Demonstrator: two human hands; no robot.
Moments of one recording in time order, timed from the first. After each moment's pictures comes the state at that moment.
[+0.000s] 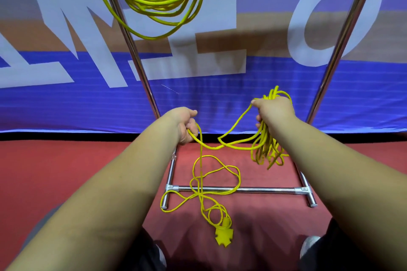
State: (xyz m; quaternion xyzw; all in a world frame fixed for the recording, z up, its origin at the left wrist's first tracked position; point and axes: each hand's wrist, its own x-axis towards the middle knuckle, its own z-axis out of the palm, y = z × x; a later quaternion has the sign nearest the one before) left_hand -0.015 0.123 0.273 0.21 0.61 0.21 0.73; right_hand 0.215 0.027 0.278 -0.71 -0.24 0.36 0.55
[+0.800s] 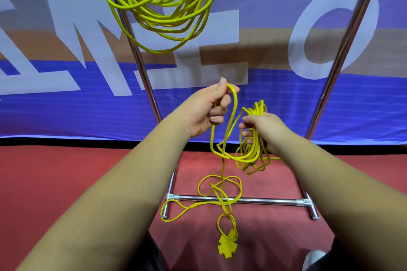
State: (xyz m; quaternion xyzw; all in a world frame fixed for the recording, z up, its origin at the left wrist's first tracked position) left_hand 0.021 0.059 0.364 0.55 0.29 0.30 0.72; right_hand 0.203 0.018 0.276 -0.62 -0.30 0.51 0.51
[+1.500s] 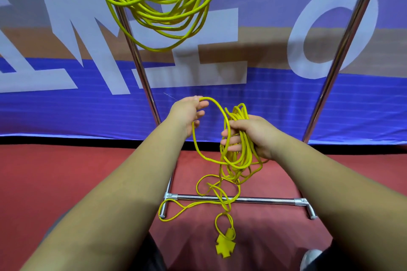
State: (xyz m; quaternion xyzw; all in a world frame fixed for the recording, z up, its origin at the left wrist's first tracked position) left_hand 0.007 0.098 0.318 0.45 0.55 0.39 0.58; right_hand 0.181 0.003 0.288 -0.51 -0.35 0.64 0.46
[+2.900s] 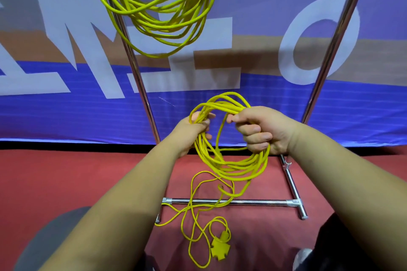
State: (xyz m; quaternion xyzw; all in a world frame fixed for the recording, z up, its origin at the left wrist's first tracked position) left_hand -0.009 0.091 0.270 0.59 0.41 0.32 0.61; right_hand 0.199 -0.032 0.359 -0.45 -0.37 0.72 0.39
